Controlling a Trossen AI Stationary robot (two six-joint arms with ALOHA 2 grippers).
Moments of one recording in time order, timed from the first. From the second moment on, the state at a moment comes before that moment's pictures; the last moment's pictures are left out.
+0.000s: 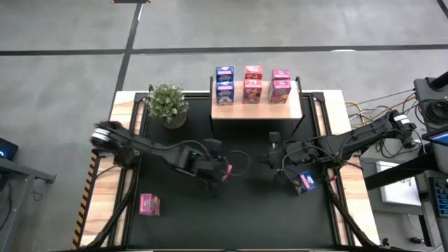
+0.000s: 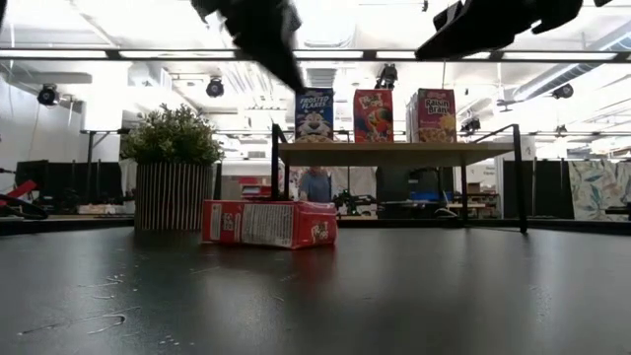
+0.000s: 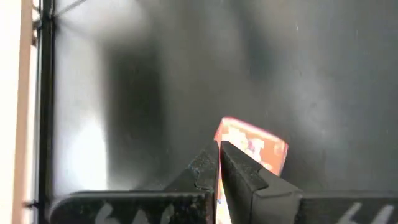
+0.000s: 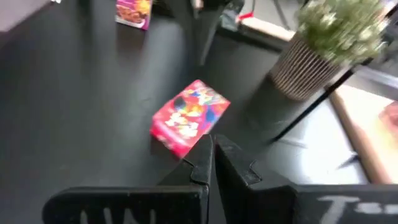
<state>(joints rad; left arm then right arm) -0.28 1.75 1.47 -0.78 -0.44 0.04 0.25 1.10 0.72 -0.08 0.26 -0.19</state>
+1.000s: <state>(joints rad) -0.29 1.45 0.71 -0.22 -0.41 -0.17 0.24 1.60 0.71 0.27 0.23 0.38</state>
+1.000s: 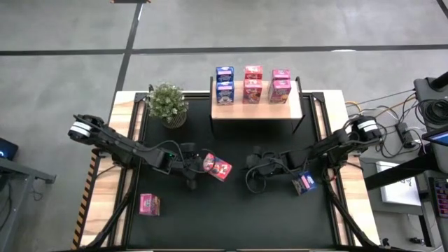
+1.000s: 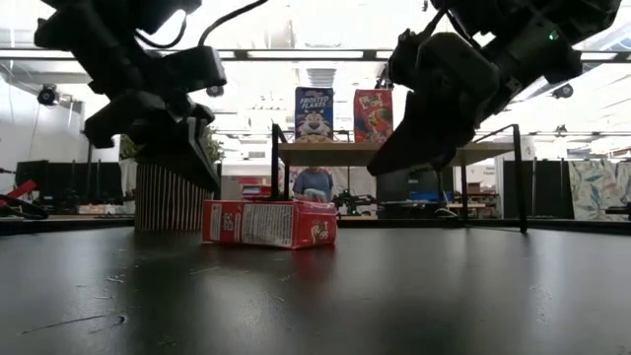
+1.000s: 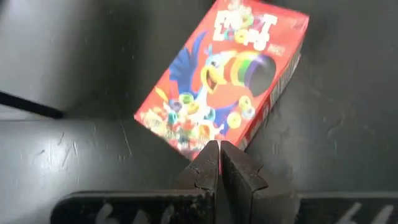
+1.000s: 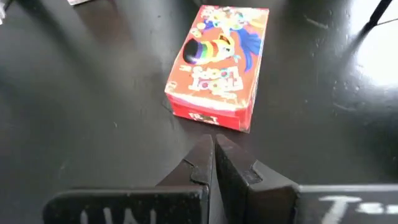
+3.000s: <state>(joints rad) -0.29 1.00 0.59 -0.40 -0.59 -0.29 0.00 2.02 1.19 0.18 0.15 0.02</state>
